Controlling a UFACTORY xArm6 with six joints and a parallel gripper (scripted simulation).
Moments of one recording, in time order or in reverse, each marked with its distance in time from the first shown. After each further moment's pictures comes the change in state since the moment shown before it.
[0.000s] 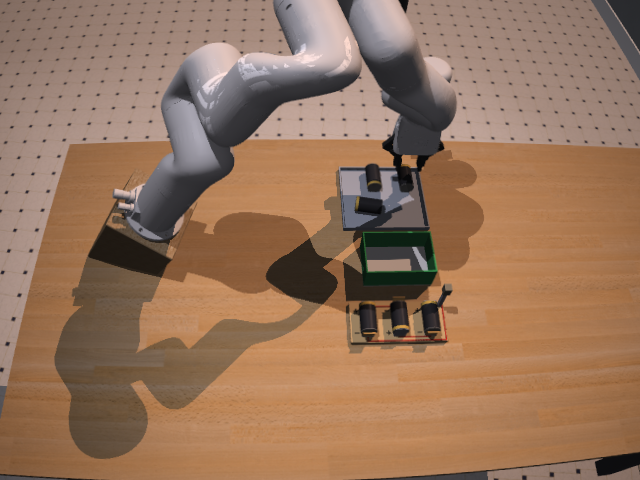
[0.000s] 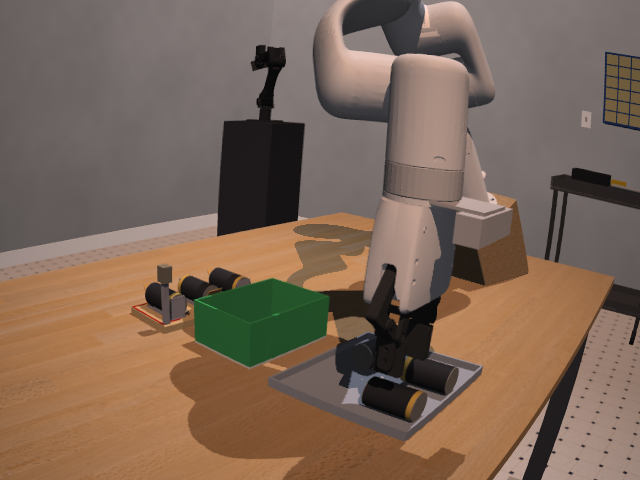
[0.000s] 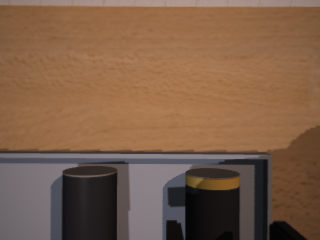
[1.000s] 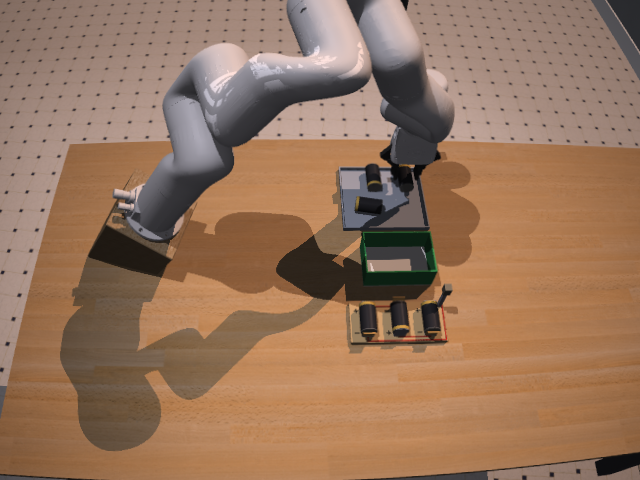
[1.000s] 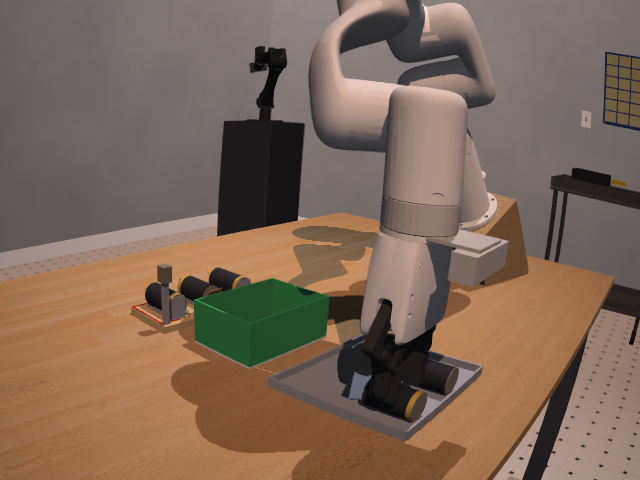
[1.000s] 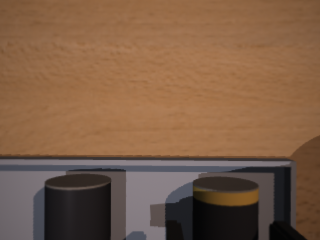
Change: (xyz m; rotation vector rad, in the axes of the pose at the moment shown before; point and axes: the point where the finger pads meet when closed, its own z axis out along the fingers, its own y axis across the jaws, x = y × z) arm 0.000 -0.001 0.032 0.004 -0.001 -0.001
